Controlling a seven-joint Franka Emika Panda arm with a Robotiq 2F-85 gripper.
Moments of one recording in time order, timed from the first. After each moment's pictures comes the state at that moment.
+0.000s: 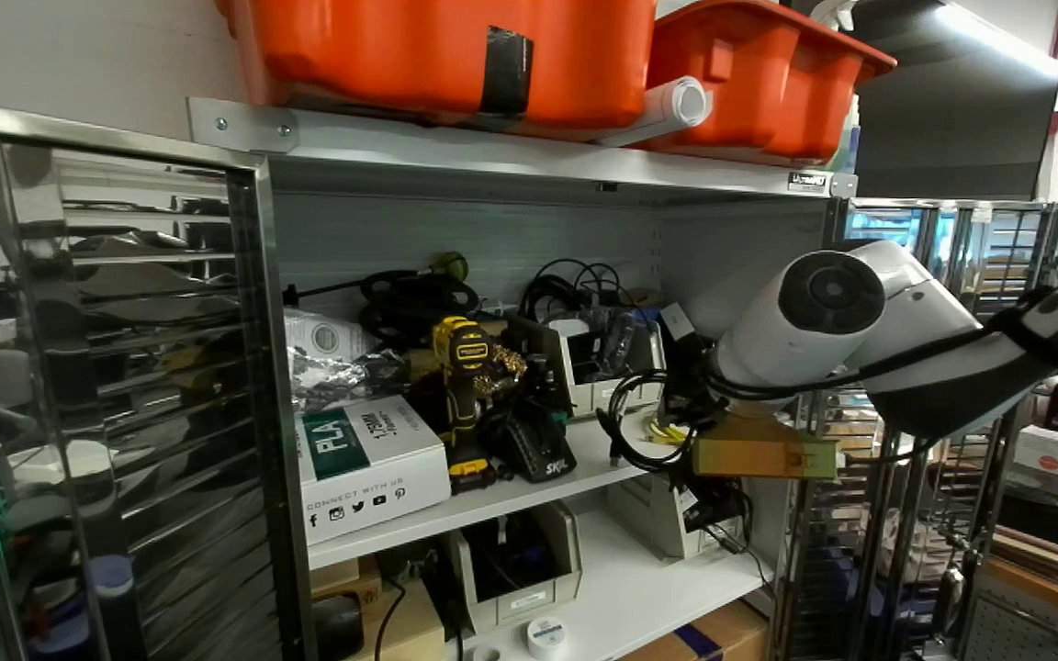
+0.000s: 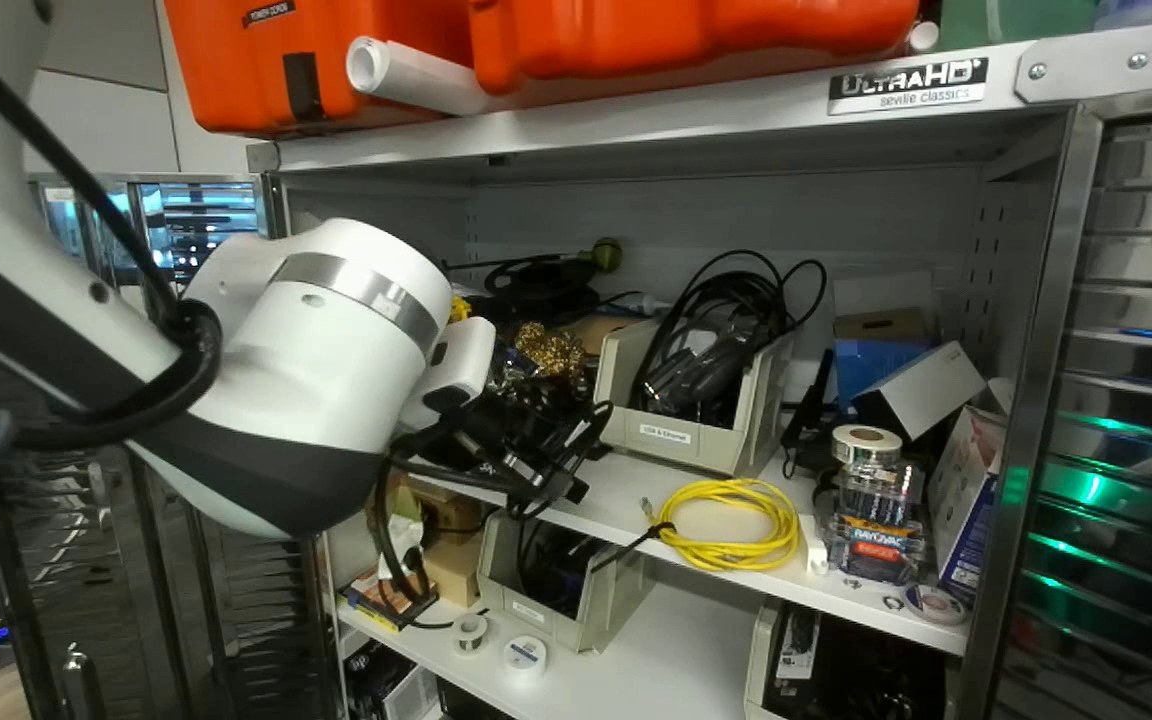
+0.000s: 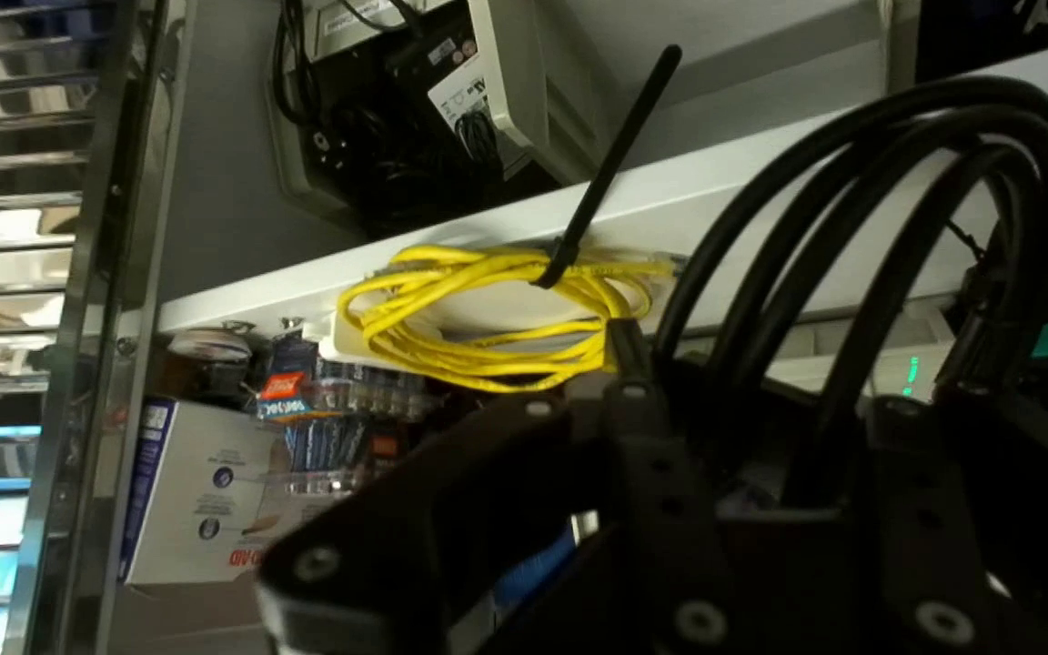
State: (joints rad) arm 0.46 -0.03 -0.52 -2.36 -1.75 2.77 2.05
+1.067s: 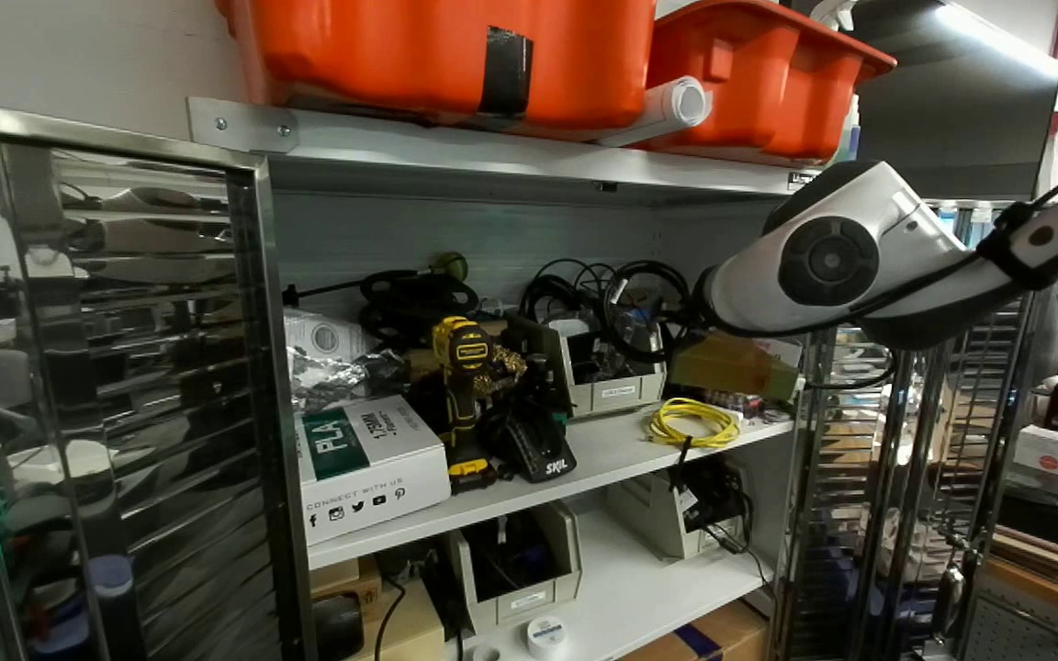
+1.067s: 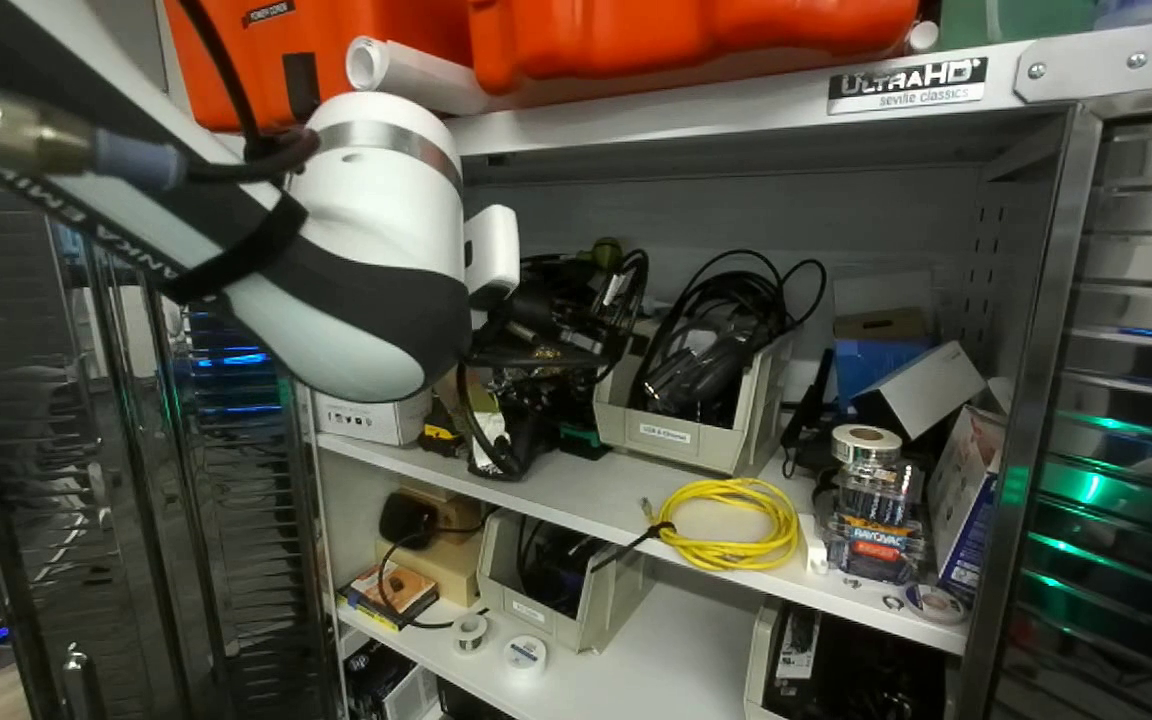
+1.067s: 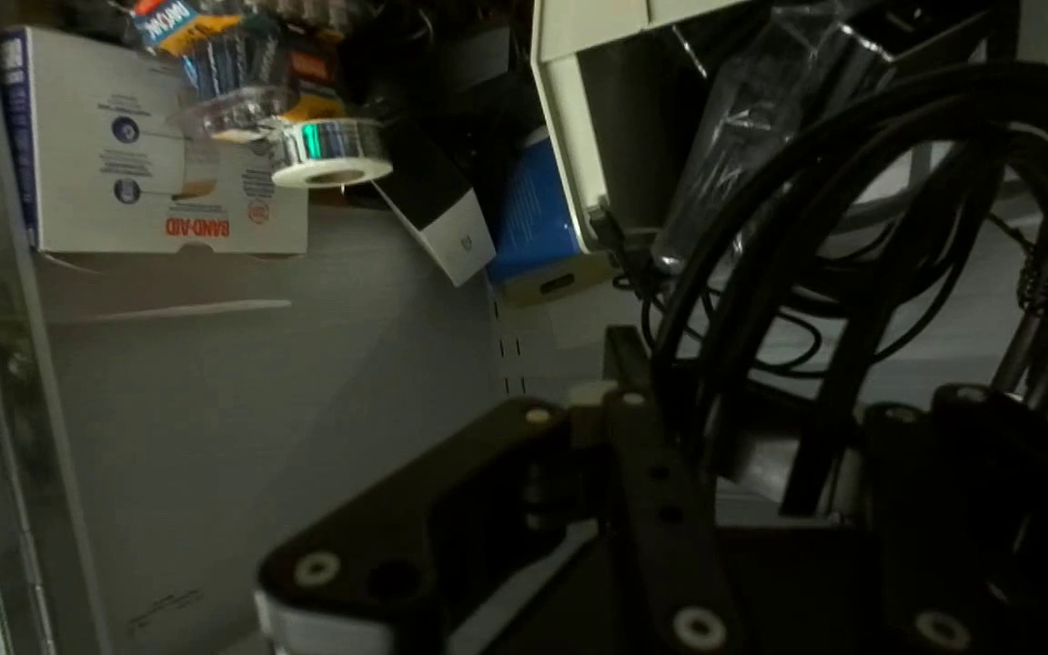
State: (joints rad) arm 0.46 -0.07 -0.50 -2.20 -2.10 2.62 2.40
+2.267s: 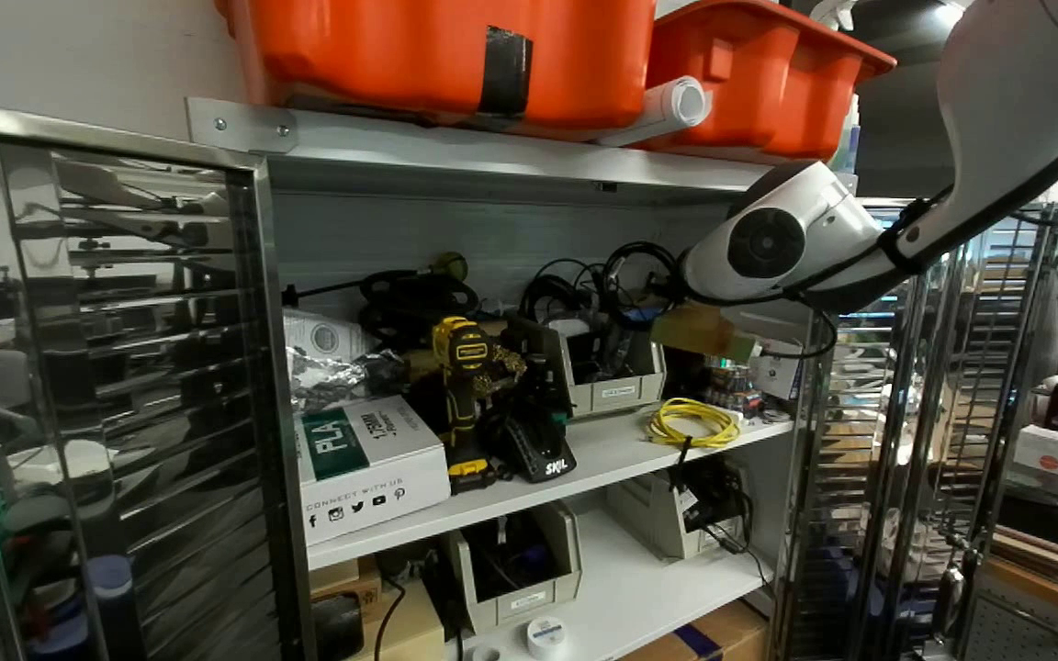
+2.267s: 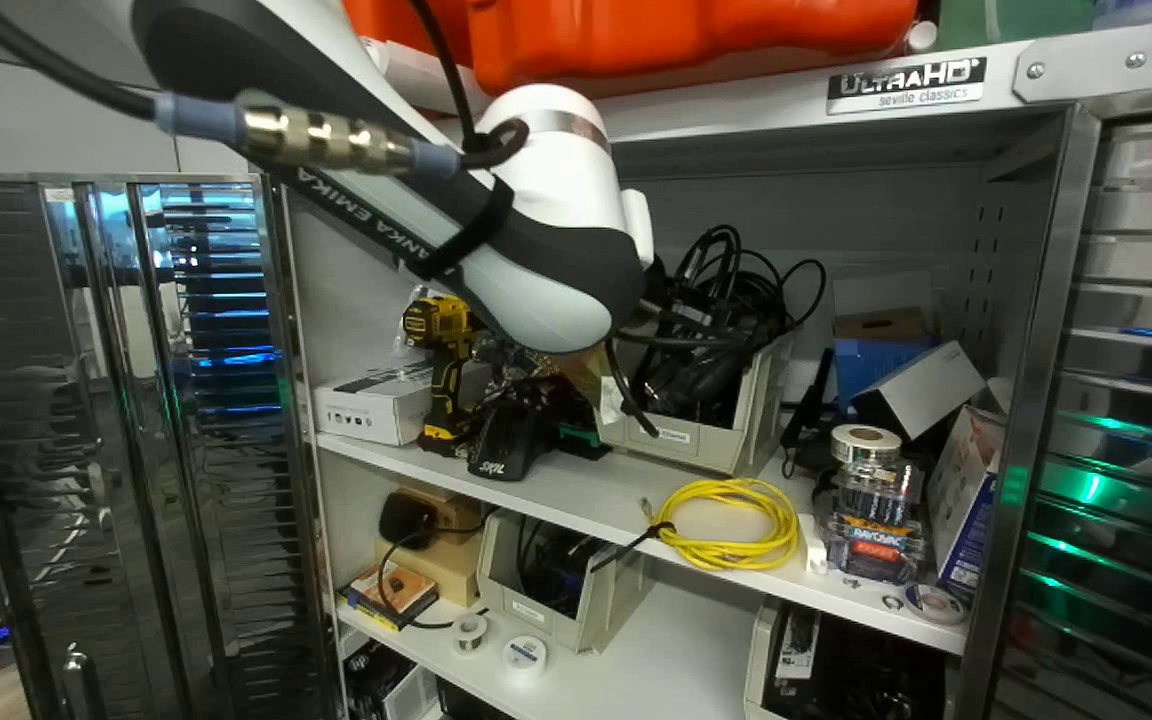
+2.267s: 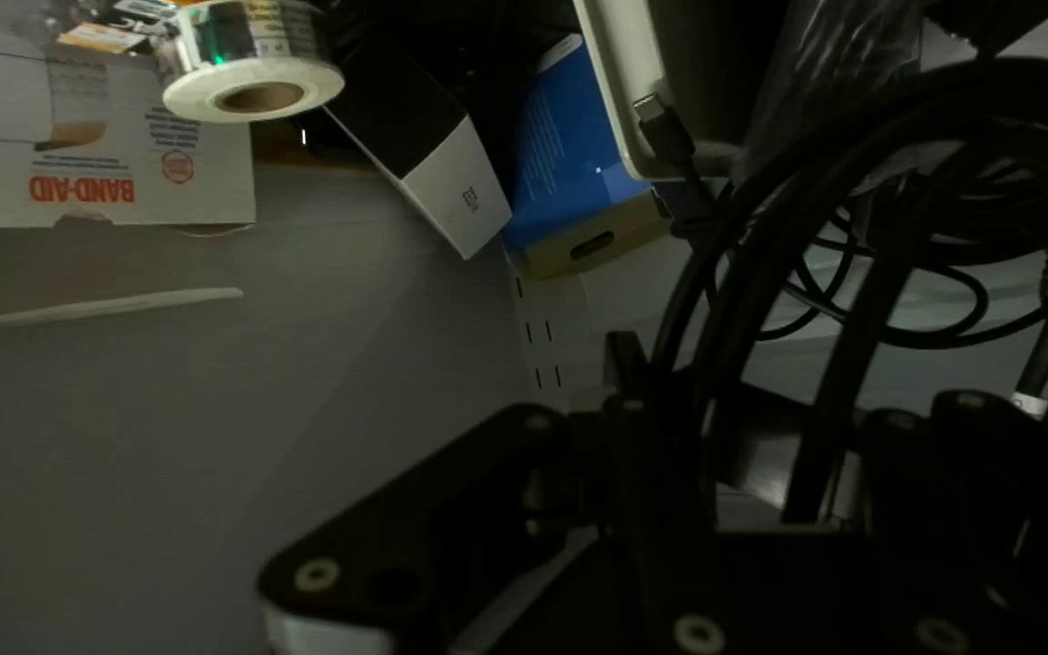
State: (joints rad) arm 0.33 0.24 -0.55 -1.81 -2.04 2.83 2.49
